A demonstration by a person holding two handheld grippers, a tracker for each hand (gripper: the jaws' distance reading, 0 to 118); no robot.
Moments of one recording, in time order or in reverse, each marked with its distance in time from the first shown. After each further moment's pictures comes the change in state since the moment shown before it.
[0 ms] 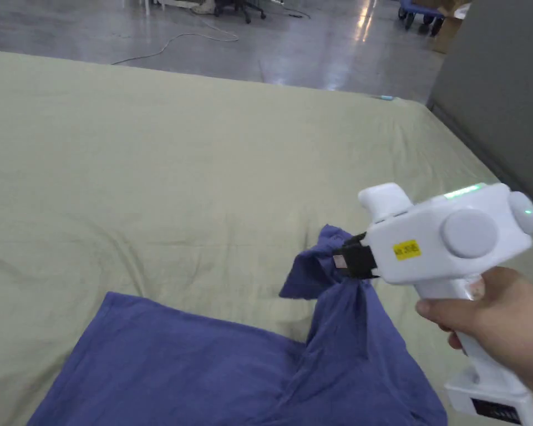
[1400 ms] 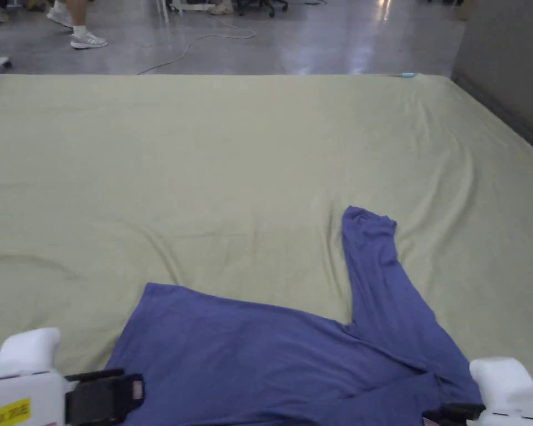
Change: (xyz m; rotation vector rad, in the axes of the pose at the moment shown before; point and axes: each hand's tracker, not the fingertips) left arm 0.044 0.030 -0.019 -0.022 0.054 -0.096; right arm -0.039 -0.197 0.011 -0.142 0.028 -0.349
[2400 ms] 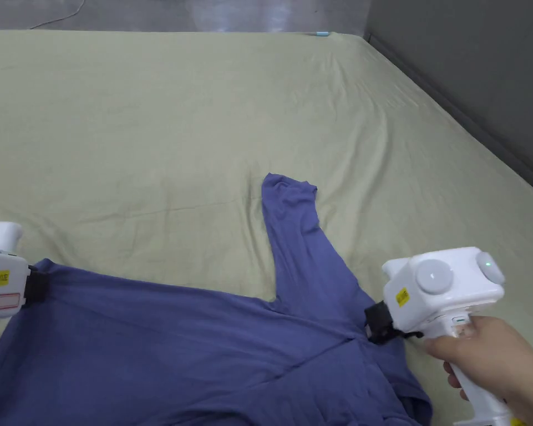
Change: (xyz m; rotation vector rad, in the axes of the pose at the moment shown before) left arm 0.011 0.120 -0.129 -0.007 0.182 -0.312; right arm 0.122 0.097 -0.128 -0.299 -0.344 -0.061
